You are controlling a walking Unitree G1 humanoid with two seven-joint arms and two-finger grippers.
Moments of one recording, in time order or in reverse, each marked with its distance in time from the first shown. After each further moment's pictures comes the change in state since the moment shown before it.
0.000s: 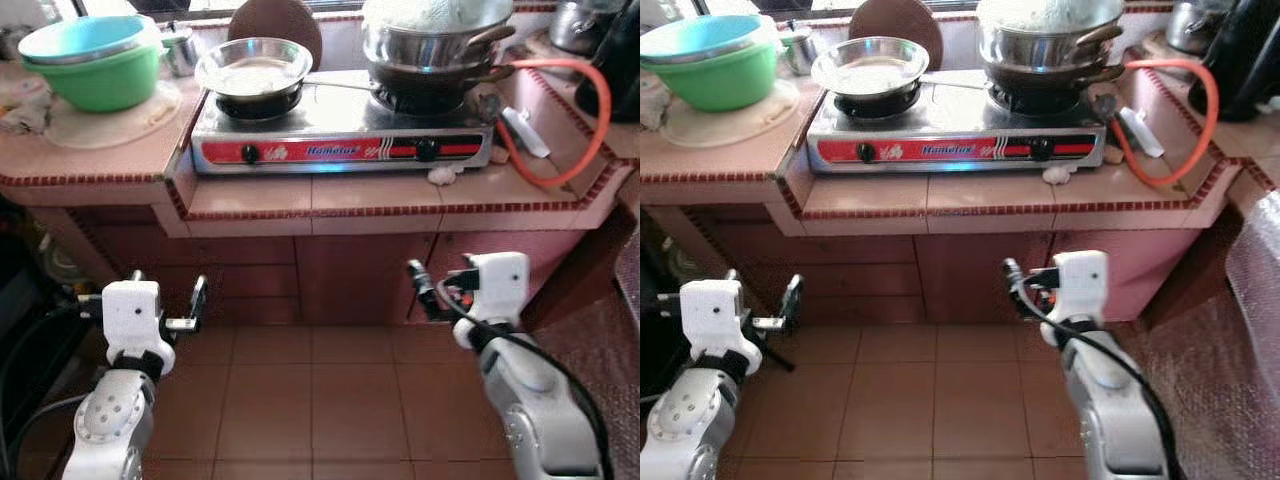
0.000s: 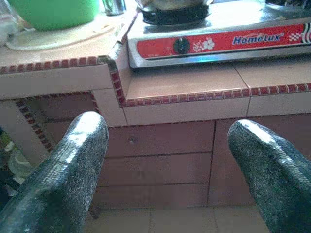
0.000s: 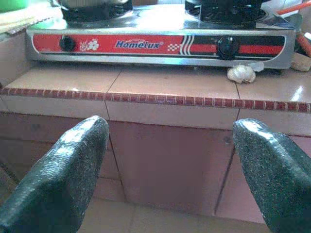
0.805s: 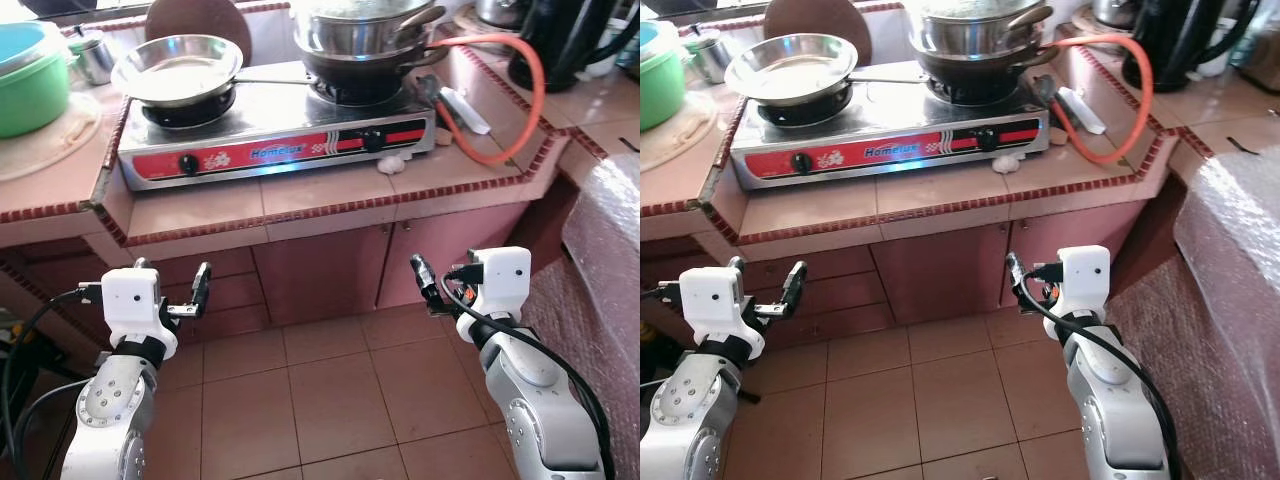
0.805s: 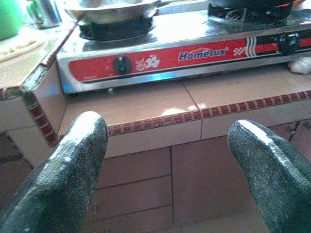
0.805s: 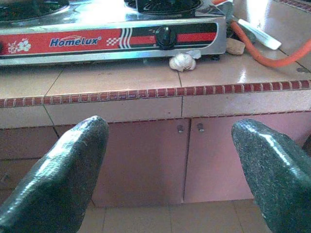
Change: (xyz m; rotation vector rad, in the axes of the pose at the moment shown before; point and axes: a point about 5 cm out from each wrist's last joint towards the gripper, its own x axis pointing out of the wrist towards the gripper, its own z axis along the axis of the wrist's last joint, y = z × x) left arm 0.012 0.000 0.011 -0.026 -0.059 -0.027; right arm 0.002 -0.002 0.004 0.003 -0.015 -0.024
